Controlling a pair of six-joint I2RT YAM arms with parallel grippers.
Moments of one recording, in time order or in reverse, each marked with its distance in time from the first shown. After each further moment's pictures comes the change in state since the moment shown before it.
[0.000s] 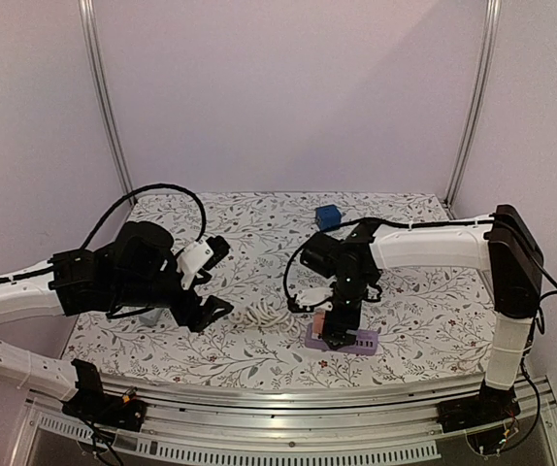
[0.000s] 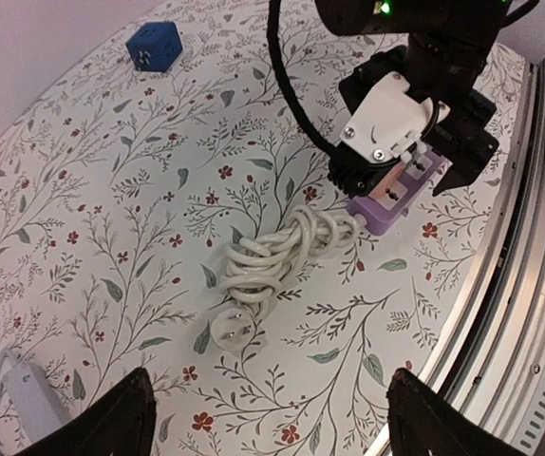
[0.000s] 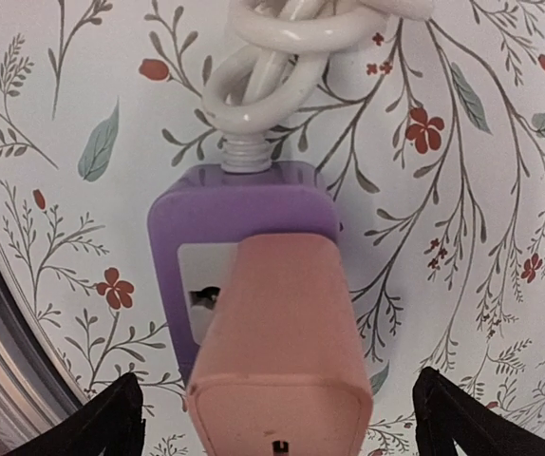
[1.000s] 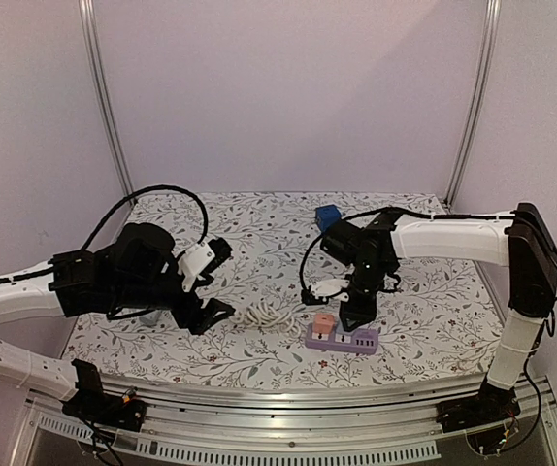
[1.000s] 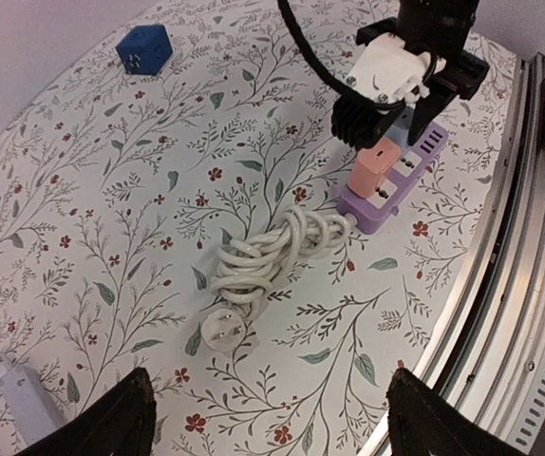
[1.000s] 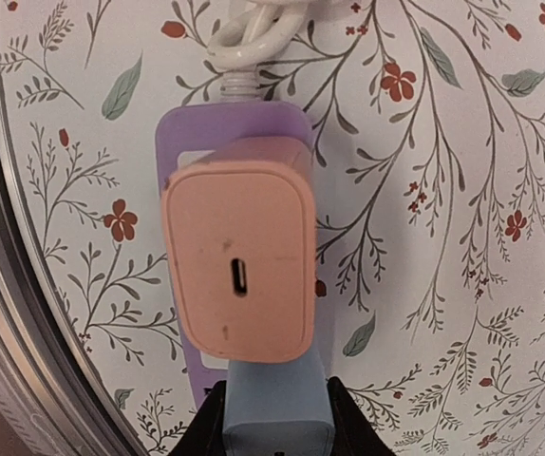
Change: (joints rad) left arm -0.019 0.000 0.000 0.002 0.002 -0.005; right arm -0.090 -0.100 -0.071 -0.006 -0.085 -0.126
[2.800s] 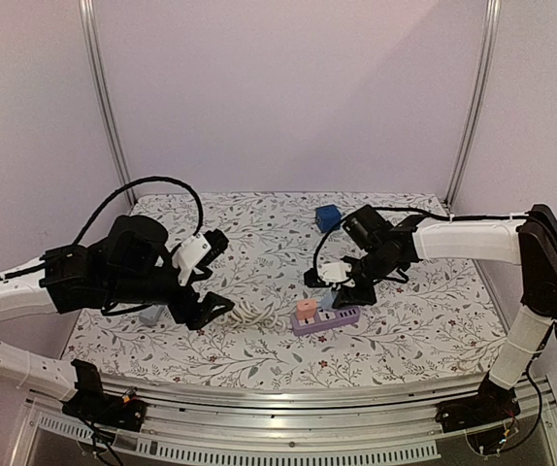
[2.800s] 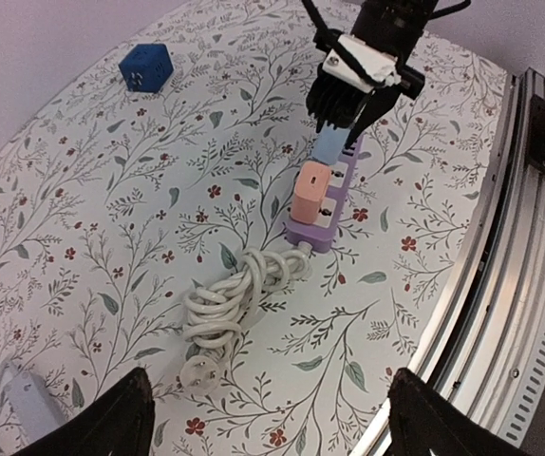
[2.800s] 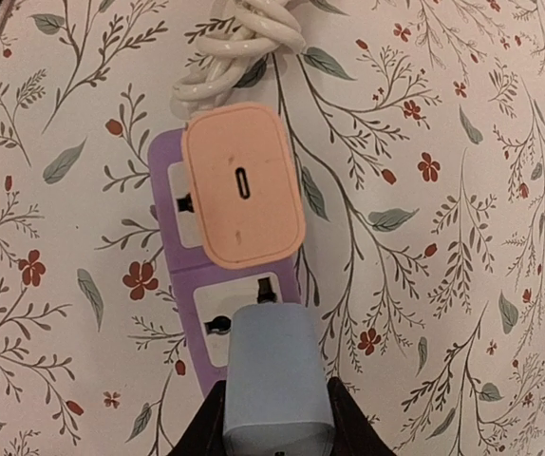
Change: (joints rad) left arm -0.006 -0.018 0.047 -0.032 0.003 -0.010; right arm -0.125 -0.071 -0.155 0.419 -0.129 -0.331
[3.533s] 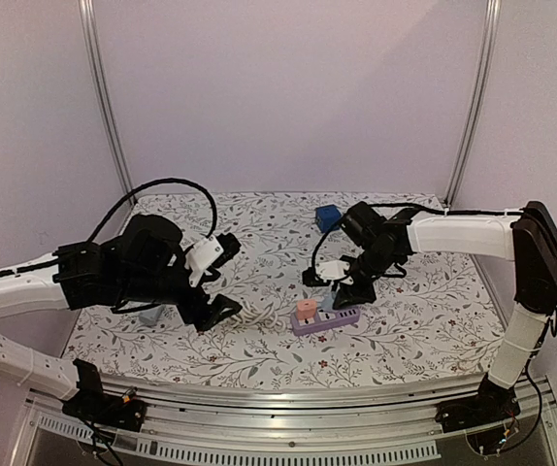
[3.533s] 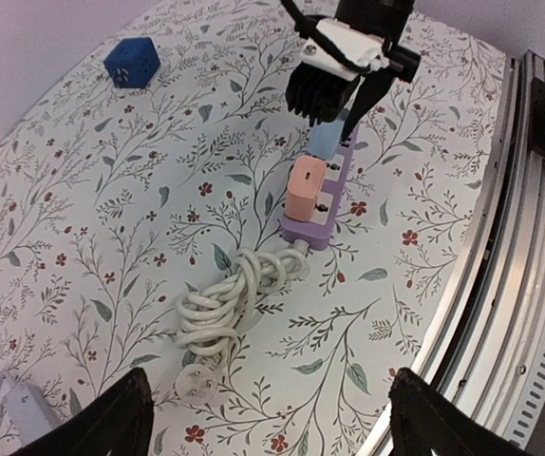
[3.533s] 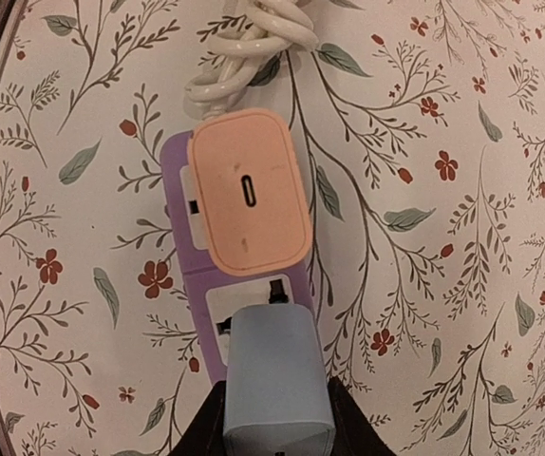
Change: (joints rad) left arm 0.000 0.078 0.025 0.012 0.015 0.031; right arm 0.000 0.039 0.080 -0.116 -0.034 0.003
